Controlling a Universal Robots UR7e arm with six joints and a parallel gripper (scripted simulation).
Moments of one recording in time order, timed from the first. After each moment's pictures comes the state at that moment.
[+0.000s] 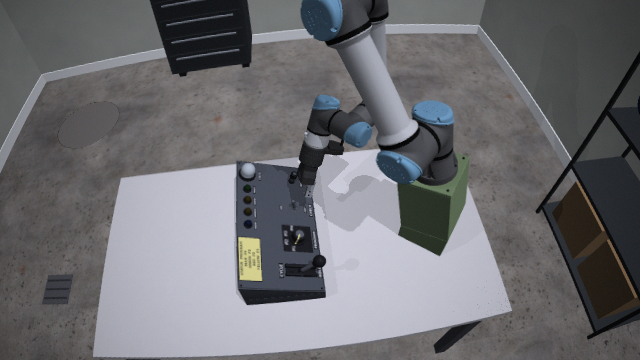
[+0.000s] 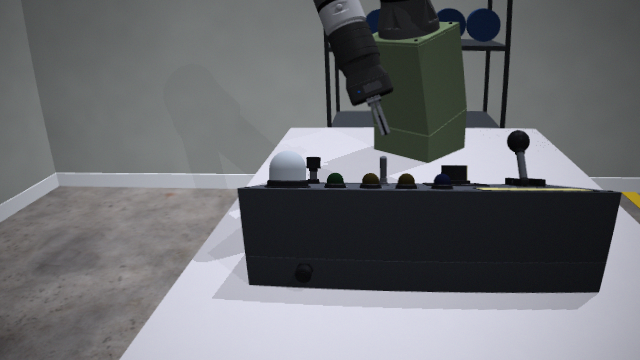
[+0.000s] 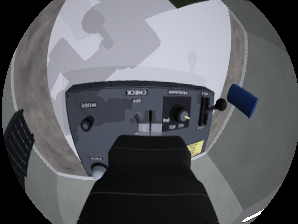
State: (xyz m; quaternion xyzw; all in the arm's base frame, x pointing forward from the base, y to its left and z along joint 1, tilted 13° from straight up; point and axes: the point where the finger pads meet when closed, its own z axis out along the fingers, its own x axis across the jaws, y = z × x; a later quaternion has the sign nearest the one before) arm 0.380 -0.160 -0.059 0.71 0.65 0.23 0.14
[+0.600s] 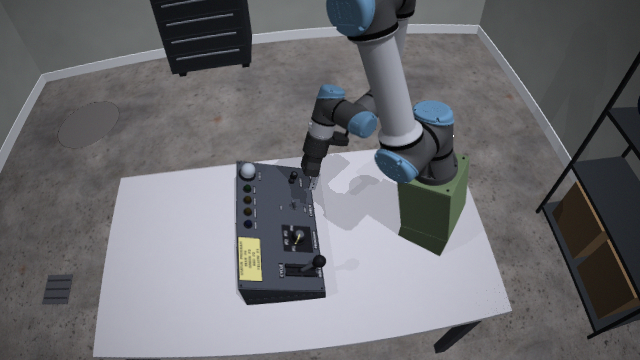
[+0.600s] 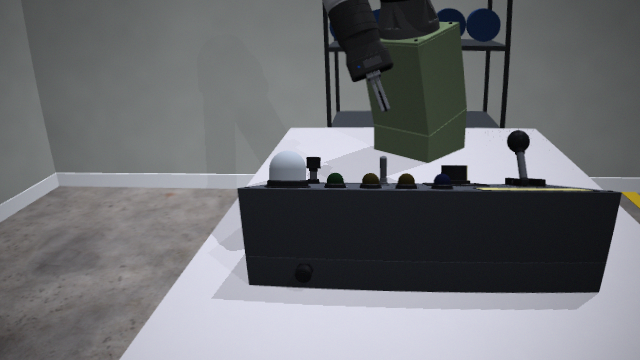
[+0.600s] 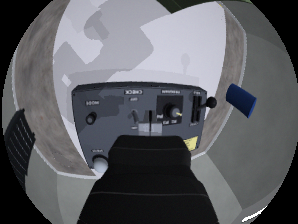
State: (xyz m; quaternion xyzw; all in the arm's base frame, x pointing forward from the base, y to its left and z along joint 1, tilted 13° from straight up) arm 0.360 -0.150 -0.023 0.71 0.65 0.23 0.14
